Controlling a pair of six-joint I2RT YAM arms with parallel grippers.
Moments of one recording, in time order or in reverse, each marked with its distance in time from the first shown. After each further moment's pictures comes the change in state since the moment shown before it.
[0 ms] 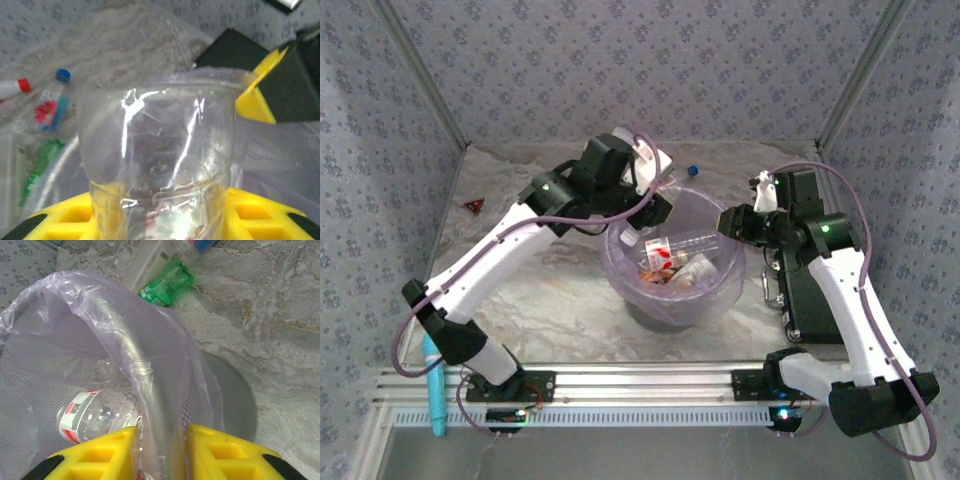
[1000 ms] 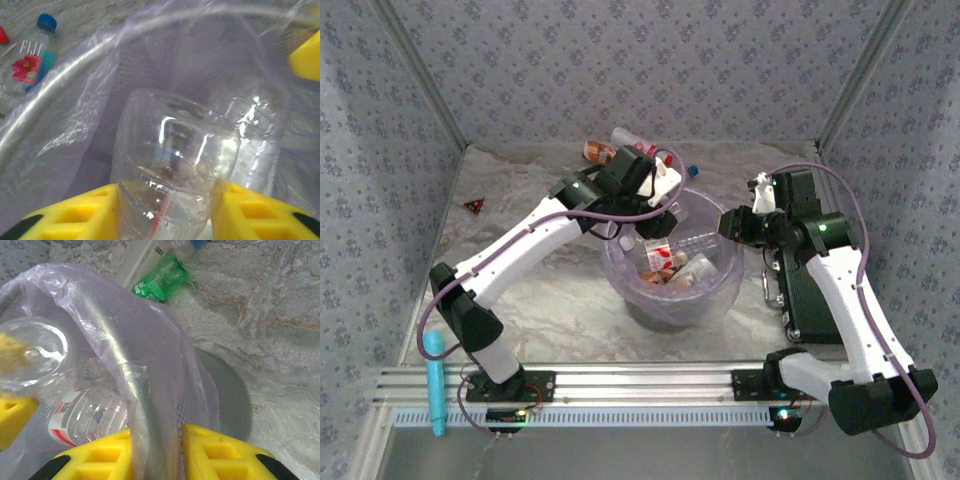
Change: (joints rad) left arm -0.009 0.097 -0.034 -0.046 -0.036 0.008; right arm -0.001 0.008 -0.014 0.000 0.004 -0.022
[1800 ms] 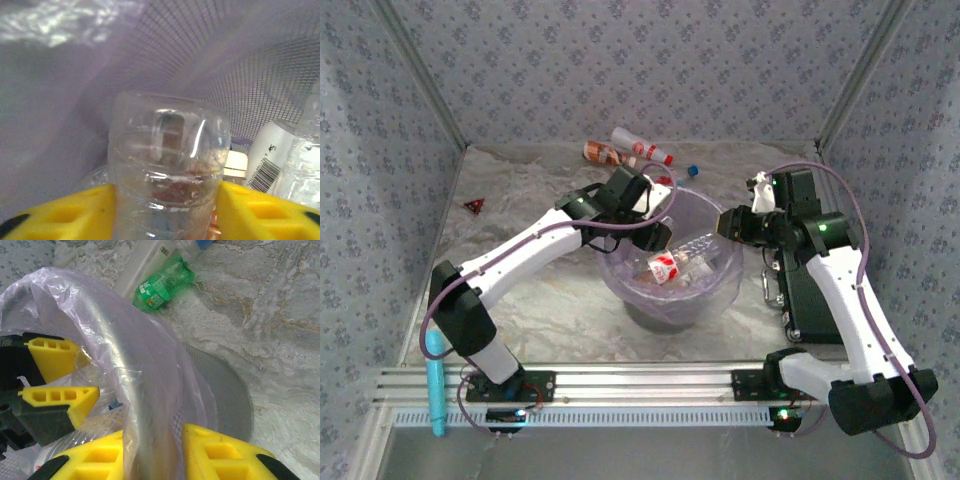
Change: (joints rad) left arm 0.036 -0.045 -0.250 0.162 0.036 -0.157; right arm 0.000 0.001 0.005 0.004 -0.010 -0.005
